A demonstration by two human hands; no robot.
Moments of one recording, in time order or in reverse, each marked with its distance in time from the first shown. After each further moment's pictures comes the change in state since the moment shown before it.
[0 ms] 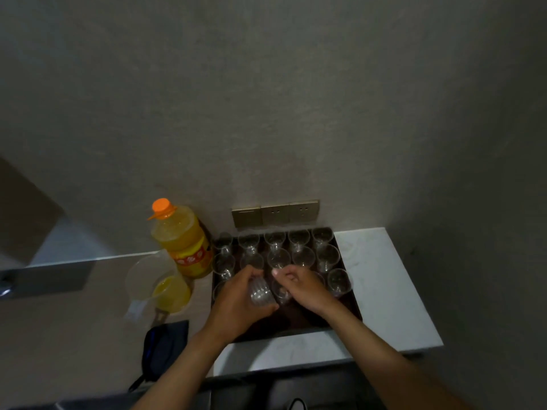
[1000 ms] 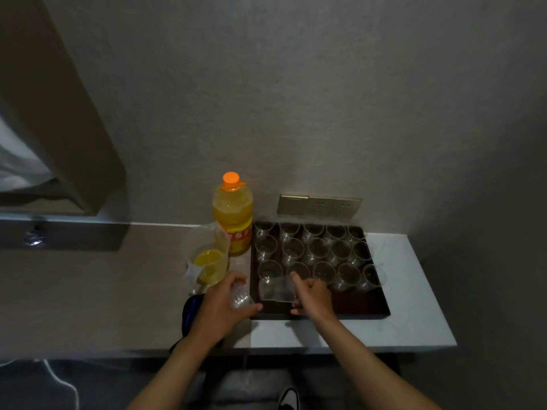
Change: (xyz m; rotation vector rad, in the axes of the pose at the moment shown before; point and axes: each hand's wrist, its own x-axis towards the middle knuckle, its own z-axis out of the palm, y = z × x) left_hand -0.096 -0.102 -0.082 -0.165 0.099 -0.242; right_hand -0.029 -0.018 0.134 0.151 0.301 0.263
